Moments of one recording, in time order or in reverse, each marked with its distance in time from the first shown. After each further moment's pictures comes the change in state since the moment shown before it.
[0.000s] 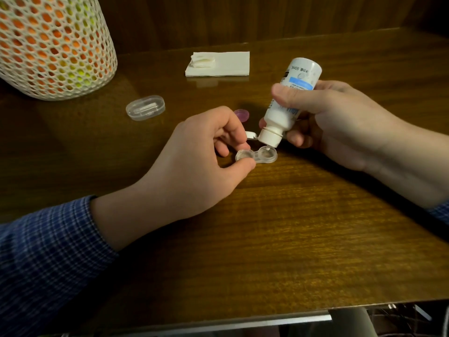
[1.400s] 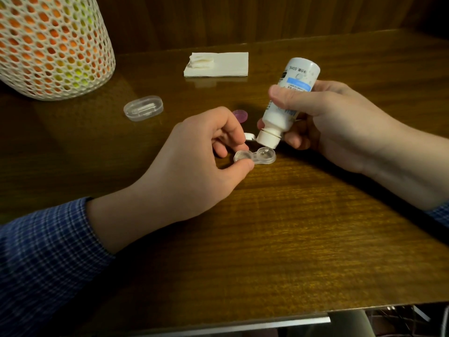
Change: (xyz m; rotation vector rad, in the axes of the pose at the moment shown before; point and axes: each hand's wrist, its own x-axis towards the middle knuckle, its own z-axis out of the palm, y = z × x) left_hand 0.000 0.001 0.000 0.014 -0.002 -0.007; right_hand 0.000 0.002 -0.001 -0.004 -0.025 -0.026
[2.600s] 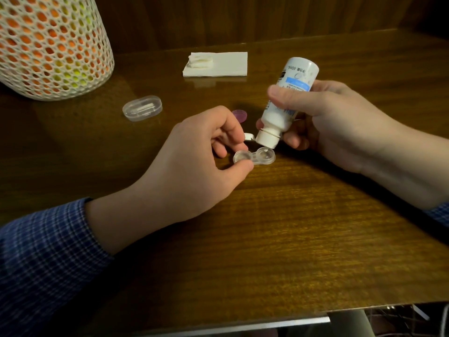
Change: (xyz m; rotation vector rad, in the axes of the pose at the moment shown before) left_hand -0.001 0.001 0.000 -0.008 0.012 0.002; right_hand 0.000 0.001 -0.001 0.012 -0.019 -0.024
